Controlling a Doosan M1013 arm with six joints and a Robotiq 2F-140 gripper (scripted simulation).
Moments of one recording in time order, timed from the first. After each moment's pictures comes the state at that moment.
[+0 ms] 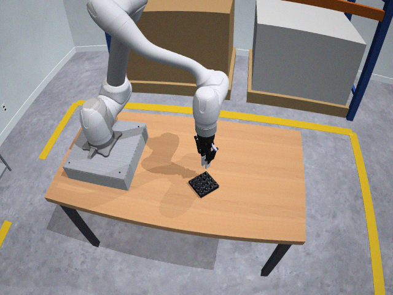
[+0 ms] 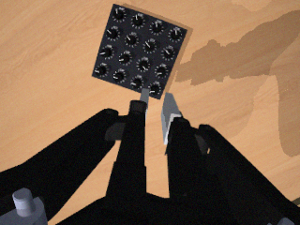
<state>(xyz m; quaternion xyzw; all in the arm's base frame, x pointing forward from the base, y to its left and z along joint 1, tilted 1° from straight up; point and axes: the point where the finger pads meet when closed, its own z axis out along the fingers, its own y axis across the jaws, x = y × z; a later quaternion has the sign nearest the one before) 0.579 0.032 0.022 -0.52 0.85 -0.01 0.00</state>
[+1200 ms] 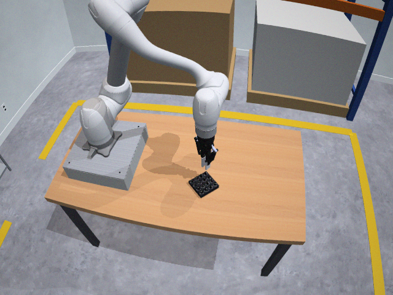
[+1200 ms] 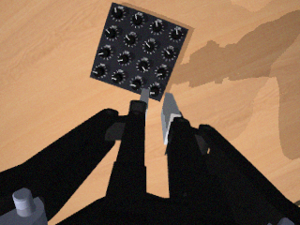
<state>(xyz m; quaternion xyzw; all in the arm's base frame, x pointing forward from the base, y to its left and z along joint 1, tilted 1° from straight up) 0.579 0.031 0.014 -0.52 0.85 -0.01 0.00</state>
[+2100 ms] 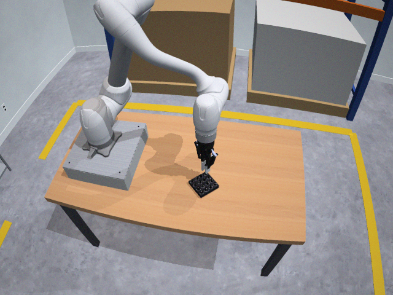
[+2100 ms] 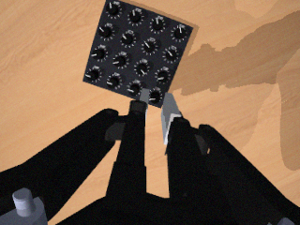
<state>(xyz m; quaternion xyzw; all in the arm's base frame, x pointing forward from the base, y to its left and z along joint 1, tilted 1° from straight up) 0.579 0.031 -0.014 -0.52 0.85 -0.01 0.00</state>
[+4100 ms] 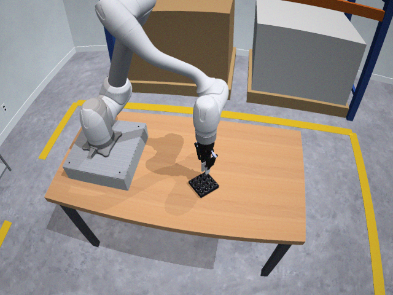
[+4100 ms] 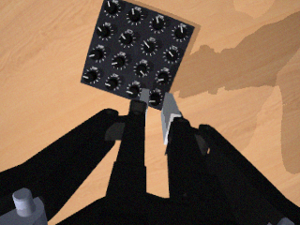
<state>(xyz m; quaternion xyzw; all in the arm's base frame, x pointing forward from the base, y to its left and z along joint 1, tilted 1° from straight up) 0.580 0.030 -0.022 -0.52 0.85 -0.01 0.00</state>
